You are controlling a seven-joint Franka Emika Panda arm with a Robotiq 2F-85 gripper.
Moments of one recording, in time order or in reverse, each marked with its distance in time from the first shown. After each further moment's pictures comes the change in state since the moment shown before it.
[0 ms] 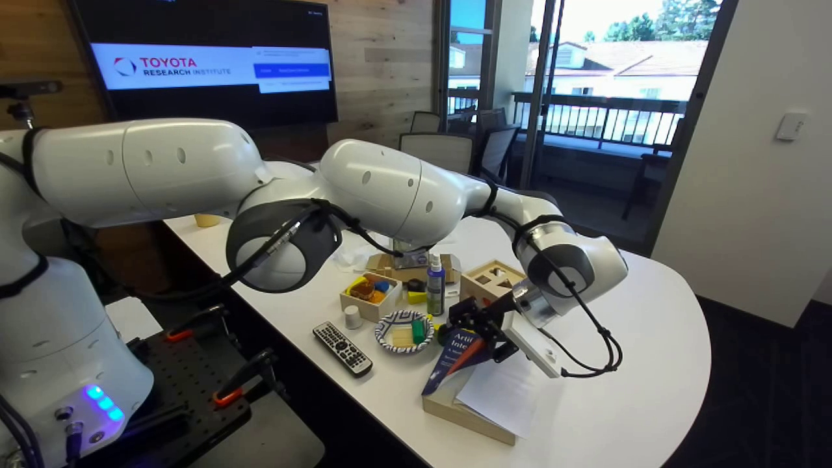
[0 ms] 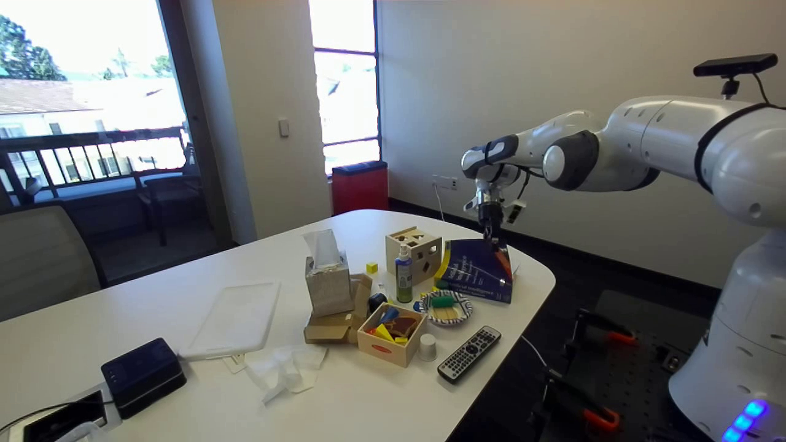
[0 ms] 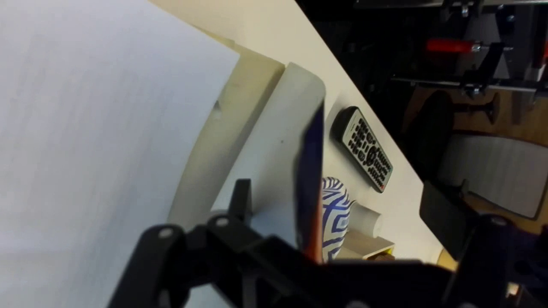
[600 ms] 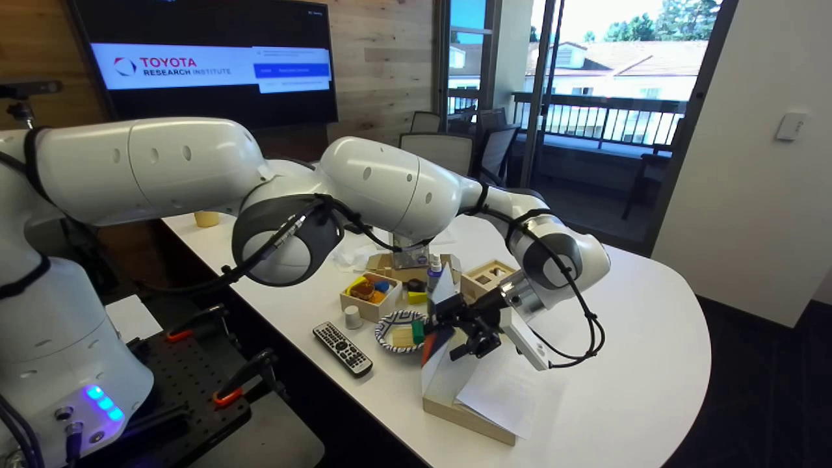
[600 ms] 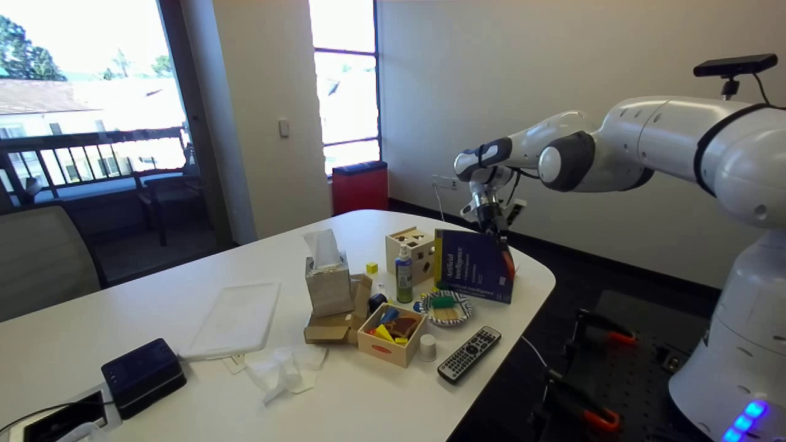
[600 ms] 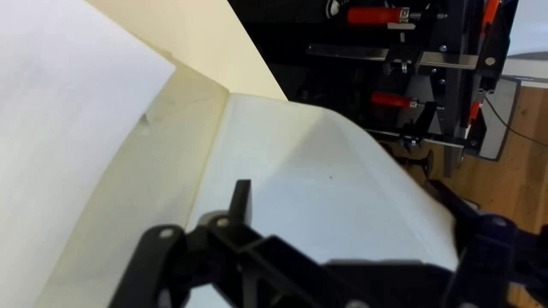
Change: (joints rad) arm 0.037 0.000 -0.006 0.001 -0.070 -0.136 -0.133
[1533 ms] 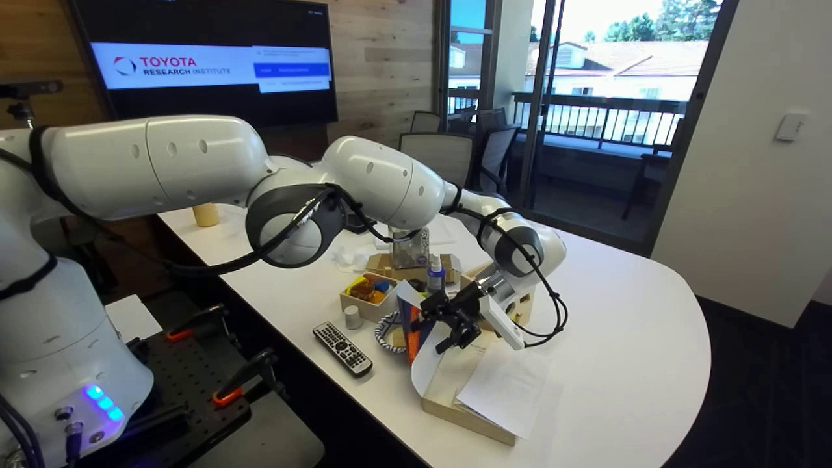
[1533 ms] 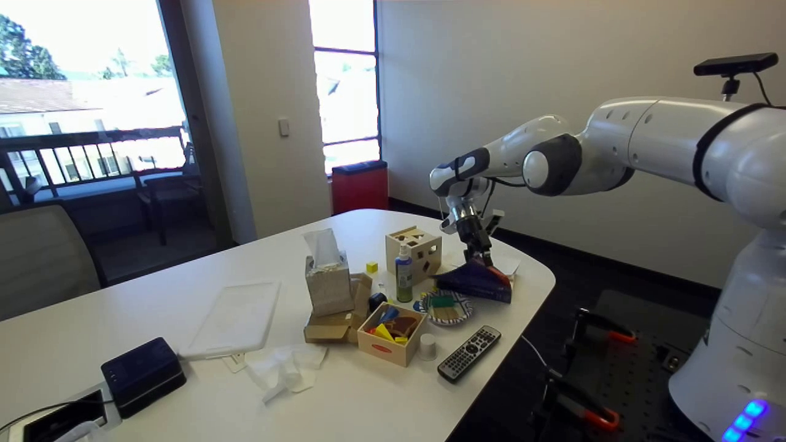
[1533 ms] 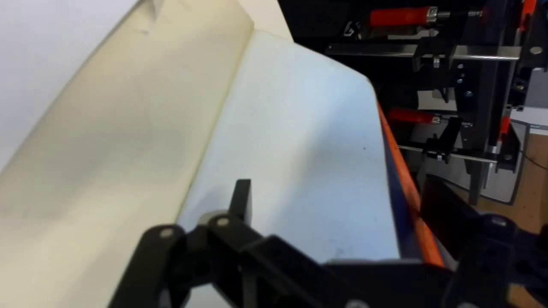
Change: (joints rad) arm 0.133 0.007 -0.029 -0.072 -0.028 0.095 -0.004
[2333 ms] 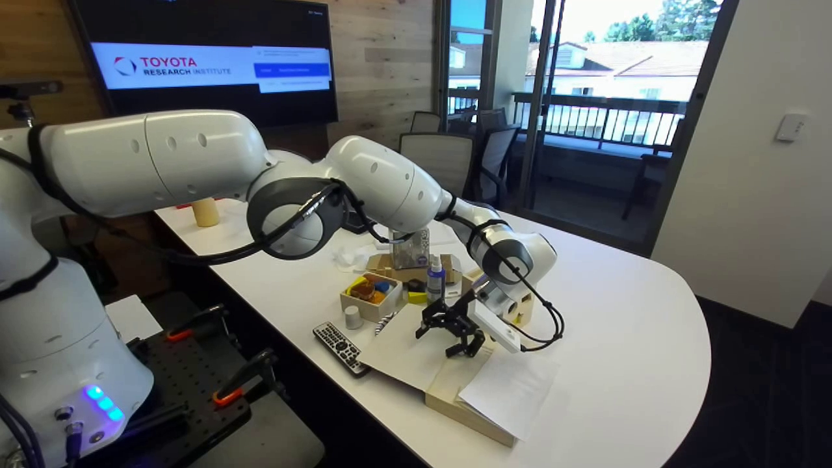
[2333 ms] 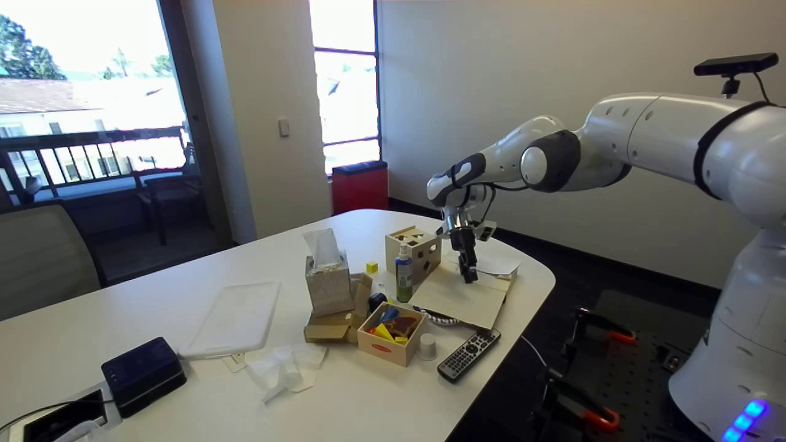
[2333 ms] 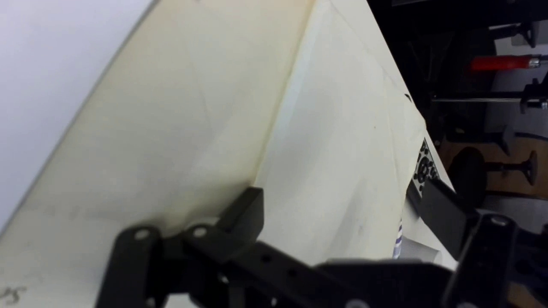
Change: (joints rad) arm 0.019 -0.026 -0.001 -0.122 0.033 0.248 0.190
